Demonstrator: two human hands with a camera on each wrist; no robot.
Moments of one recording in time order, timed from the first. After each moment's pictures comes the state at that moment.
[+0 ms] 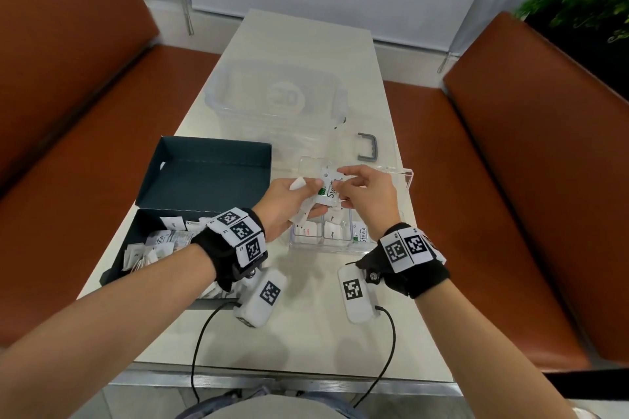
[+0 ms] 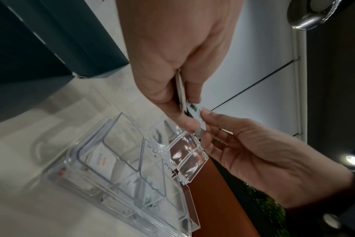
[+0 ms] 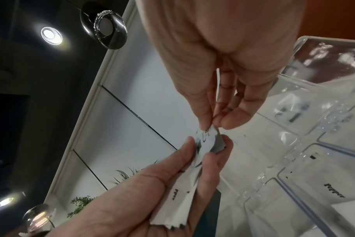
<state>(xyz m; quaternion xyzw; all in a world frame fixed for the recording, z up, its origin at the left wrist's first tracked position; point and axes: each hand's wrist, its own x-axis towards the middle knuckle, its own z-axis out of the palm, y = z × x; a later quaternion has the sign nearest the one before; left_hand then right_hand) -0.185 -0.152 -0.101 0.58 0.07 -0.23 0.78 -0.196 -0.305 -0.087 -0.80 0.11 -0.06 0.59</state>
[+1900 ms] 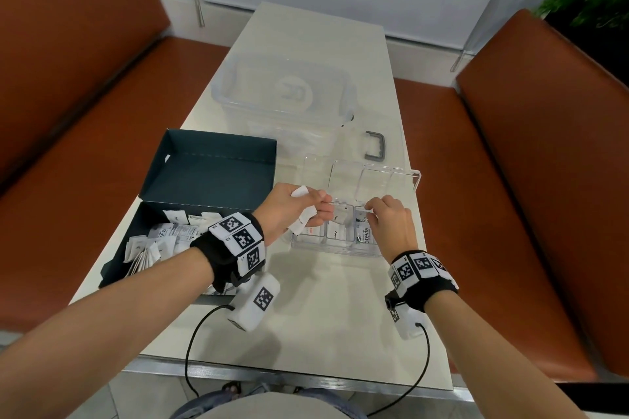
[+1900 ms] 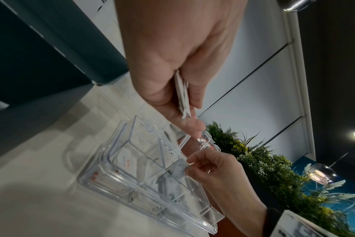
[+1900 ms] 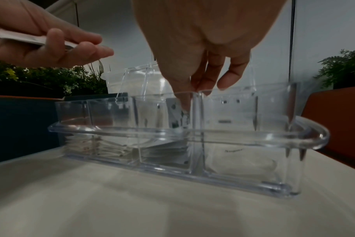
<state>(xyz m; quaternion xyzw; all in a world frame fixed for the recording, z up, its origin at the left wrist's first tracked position) -0.189 -0.148 -0.115 0.57 0.05 -0.23 0.78 -0.198 -0.363 -0.157 -0.99 -0.02 -0.06 0.12</state>
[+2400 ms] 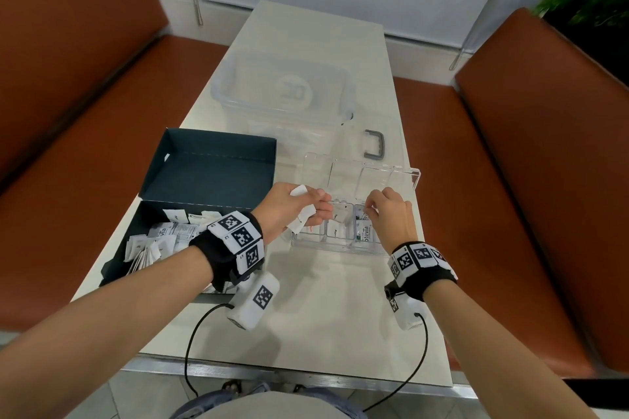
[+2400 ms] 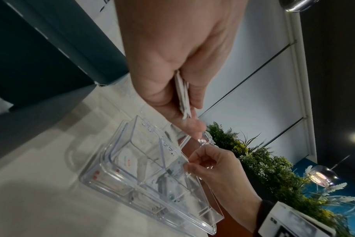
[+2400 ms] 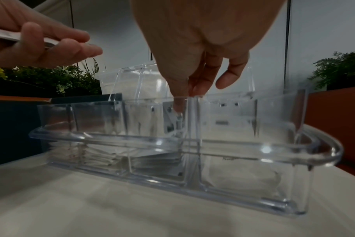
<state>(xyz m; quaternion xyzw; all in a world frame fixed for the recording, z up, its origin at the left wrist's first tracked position) -0.188 -0.146 -0.118 0.58 0.05 -0.24 0.78 -0.190 -0.362 -0.151 -0.99 -0.01 -0.06 0.12</state>
